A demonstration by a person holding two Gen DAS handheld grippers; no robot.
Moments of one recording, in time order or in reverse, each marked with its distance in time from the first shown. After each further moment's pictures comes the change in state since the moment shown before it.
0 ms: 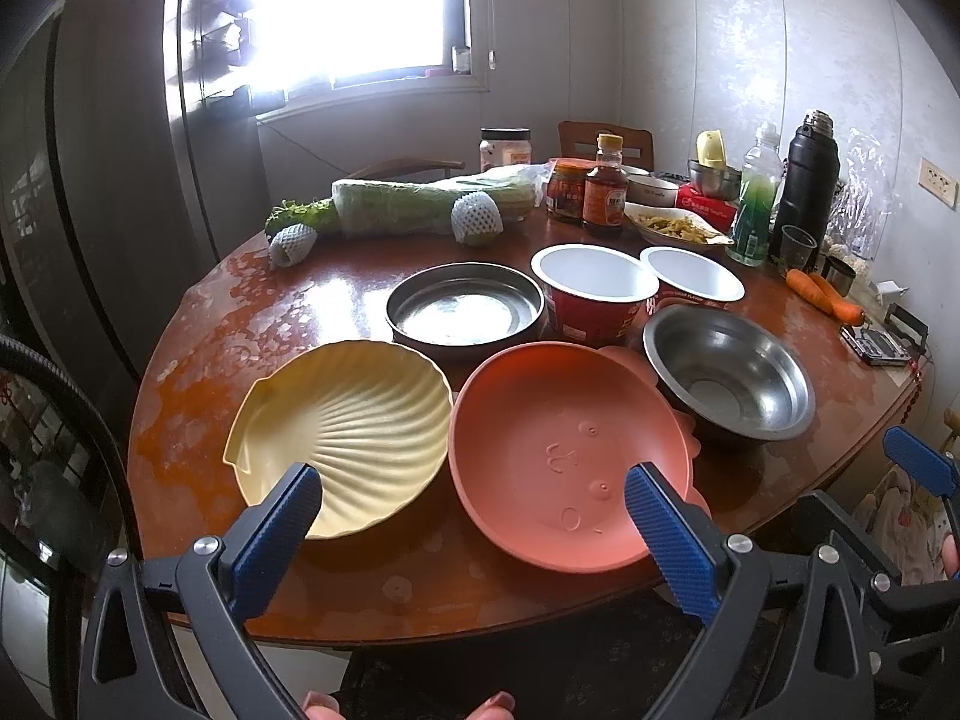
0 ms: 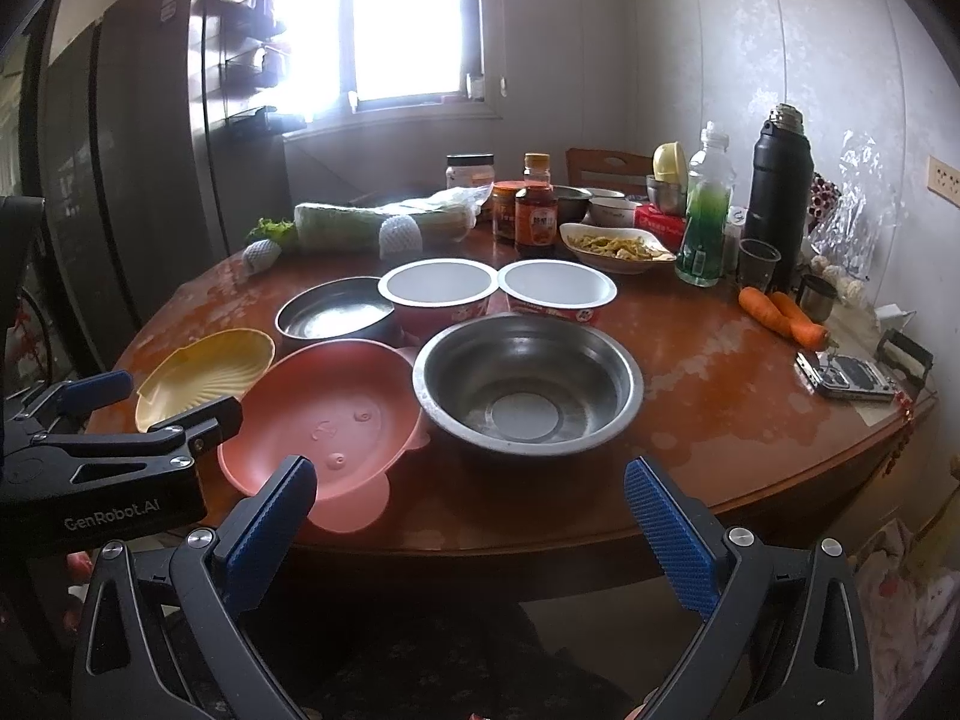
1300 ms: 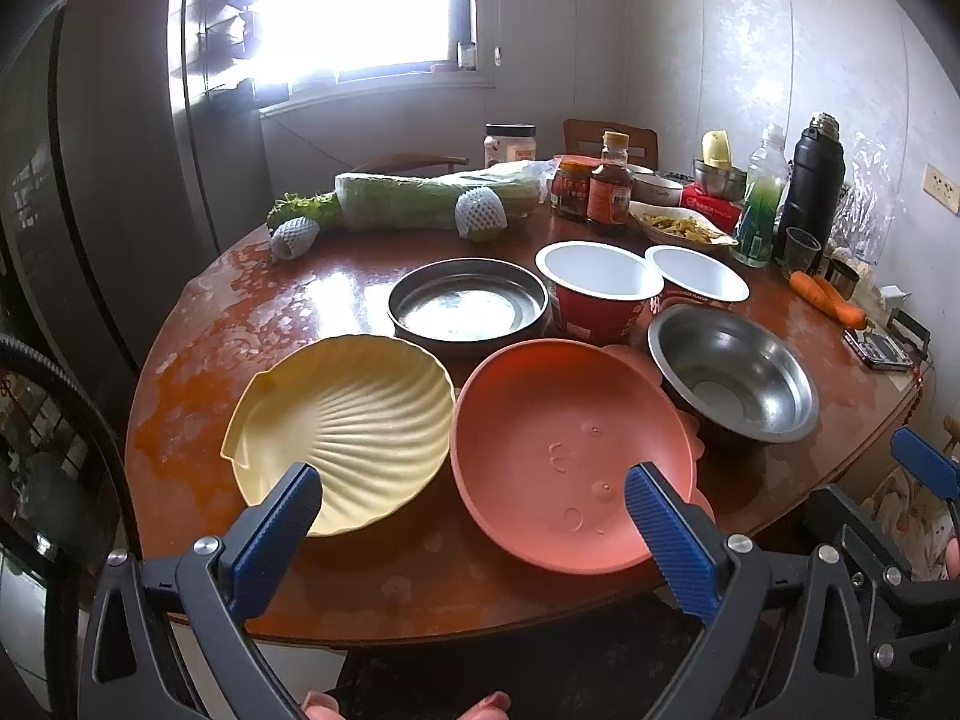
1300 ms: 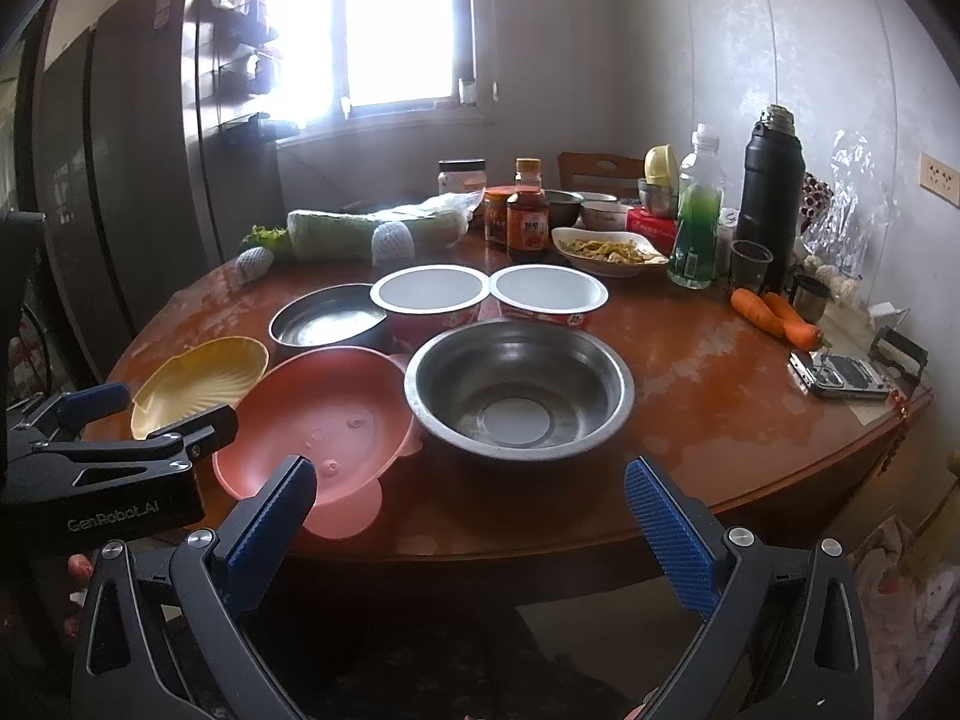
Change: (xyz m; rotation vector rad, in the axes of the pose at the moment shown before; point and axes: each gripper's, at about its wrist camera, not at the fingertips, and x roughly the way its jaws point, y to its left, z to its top) left arm 0.003 0.001 0.000 -0.017 0.011 0.001; right arm -0.002 -0.001 0.001 0.015 -0.013 -0.016
